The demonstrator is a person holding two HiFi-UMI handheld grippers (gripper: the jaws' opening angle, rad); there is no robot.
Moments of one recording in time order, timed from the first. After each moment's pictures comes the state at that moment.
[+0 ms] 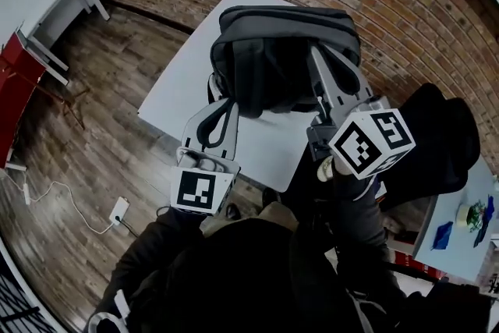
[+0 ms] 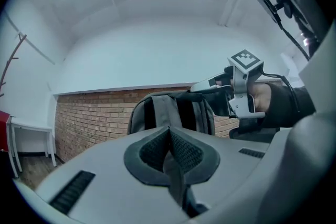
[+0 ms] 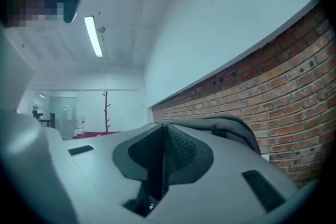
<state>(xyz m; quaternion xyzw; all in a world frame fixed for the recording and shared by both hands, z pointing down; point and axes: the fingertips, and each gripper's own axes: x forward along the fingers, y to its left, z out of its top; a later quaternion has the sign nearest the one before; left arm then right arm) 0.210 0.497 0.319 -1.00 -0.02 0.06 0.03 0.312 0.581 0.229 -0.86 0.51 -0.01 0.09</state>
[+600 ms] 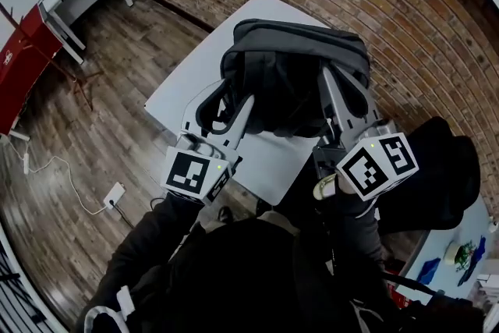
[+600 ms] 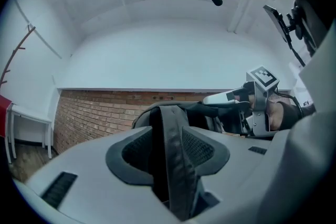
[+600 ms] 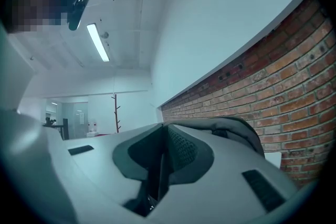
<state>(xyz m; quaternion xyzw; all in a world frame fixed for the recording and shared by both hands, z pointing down) 0.249 0.481 0.292 -1.00 0.00 0.07 -0.01 0.331 0.581 0.228 -0.82 0.56 -0.02 0.10</state>
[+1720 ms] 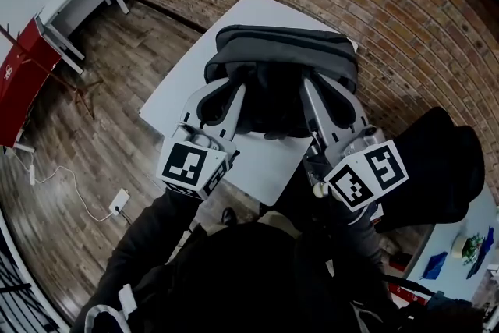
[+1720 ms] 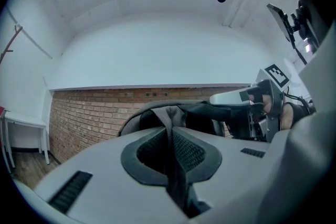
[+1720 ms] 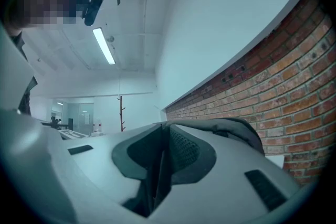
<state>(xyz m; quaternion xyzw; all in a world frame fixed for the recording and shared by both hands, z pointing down) 0.283 0.502 0.283 -1.00 -0.04 0.06 0.02 0.321 0.597 0.234 -0.81 0.58 0.00 0.10</state>
